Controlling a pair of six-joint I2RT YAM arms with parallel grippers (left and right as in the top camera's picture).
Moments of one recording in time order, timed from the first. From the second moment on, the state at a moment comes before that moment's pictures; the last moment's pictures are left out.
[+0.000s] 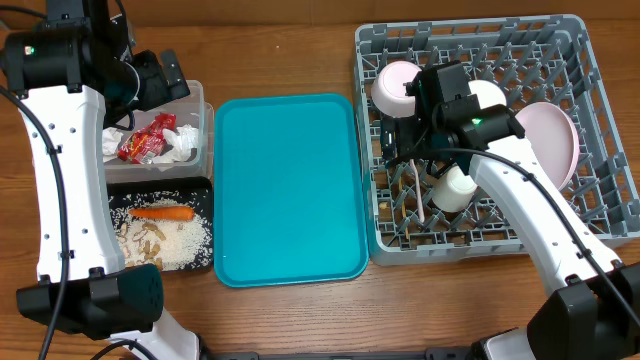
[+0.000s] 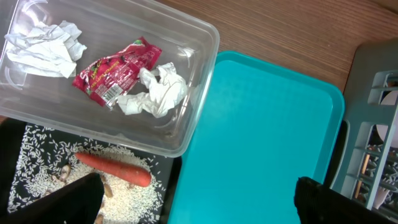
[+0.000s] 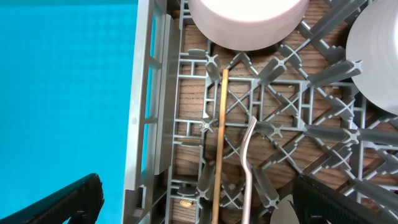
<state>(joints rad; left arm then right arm) 0.12 1.83 2.15 -1.47 0.10 -0.28 0.31 1.64 1.39 -0.85 -0.04 0.23</state>
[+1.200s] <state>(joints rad) 0.12 1.83 2.15 -1.47 0.10 -0.28 0.31 1.39 1.39 -0.85 -0.04 0.23</state>
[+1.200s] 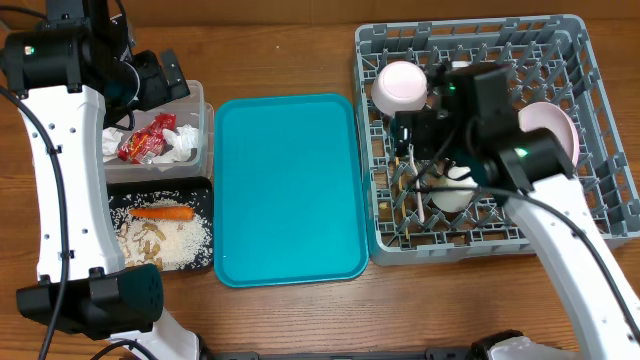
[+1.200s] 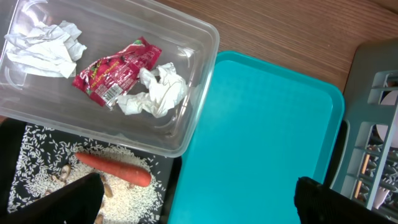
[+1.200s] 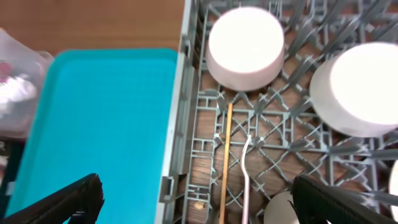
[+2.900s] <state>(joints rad) 0.12 1.83 2.15 -1.47 0.10 -0.28 0.14 0.02 0.18 -0.06 -0.02 0.27</state>
